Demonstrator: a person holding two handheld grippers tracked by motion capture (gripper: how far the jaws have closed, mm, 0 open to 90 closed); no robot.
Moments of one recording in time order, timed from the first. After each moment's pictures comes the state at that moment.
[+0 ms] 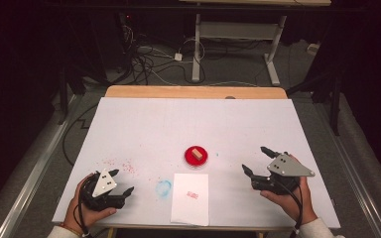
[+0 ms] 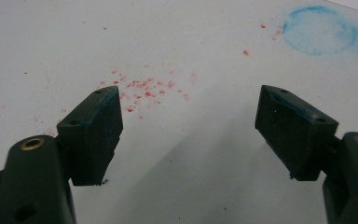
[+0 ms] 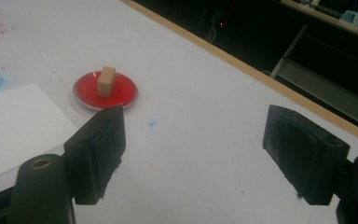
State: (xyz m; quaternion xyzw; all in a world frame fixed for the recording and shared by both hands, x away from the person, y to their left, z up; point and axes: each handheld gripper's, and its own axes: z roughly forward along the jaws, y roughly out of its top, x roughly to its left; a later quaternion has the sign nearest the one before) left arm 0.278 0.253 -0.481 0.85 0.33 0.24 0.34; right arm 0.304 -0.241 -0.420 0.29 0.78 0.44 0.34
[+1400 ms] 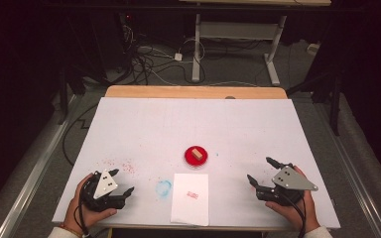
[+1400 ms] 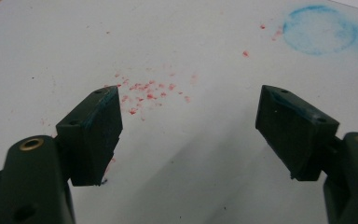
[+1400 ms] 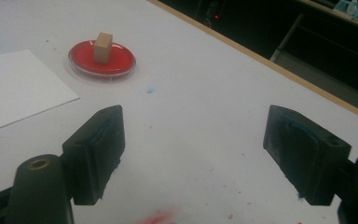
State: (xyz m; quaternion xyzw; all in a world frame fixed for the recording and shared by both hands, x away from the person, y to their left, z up) left arm 0.276 0.252 -0.479 0.85 0.32 0.25 0.33; right arm 0.290 -0.255 -0.447 0.29 0.78 0.43 0.35
